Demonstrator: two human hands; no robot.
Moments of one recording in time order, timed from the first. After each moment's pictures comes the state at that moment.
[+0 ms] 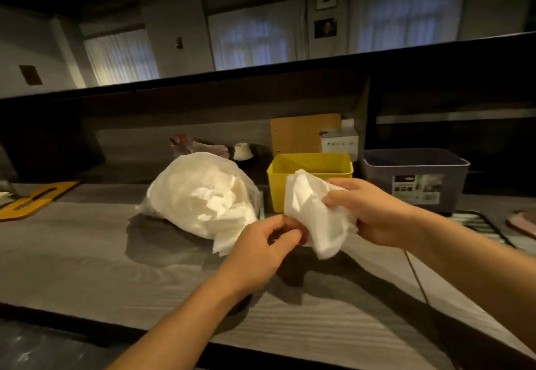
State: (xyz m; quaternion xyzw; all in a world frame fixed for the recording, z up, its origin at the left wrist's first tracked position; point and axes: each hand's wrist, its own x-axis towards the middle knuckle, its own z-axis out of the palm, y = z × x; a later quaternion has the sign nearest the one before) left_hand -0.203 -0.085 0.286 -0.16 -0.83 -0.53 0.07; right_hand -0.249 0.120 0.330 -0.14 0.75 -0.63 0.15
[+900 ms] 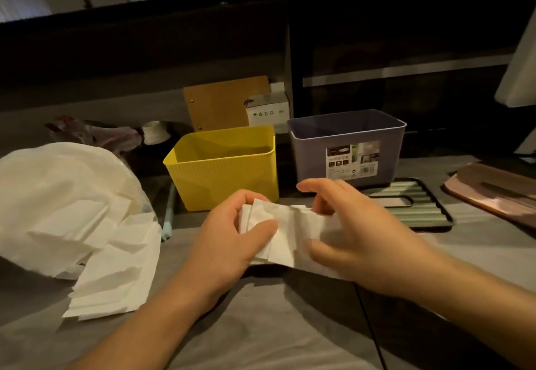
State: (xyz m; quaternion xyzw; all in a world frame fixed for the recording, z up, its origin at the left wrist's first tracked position) left_hand -0.251 0.001 0.279 -0.14 -0.82 -0.56 0.02; right_hand -0.220 0.200 0.299 -0.14 0.94 -0.31 -0.05
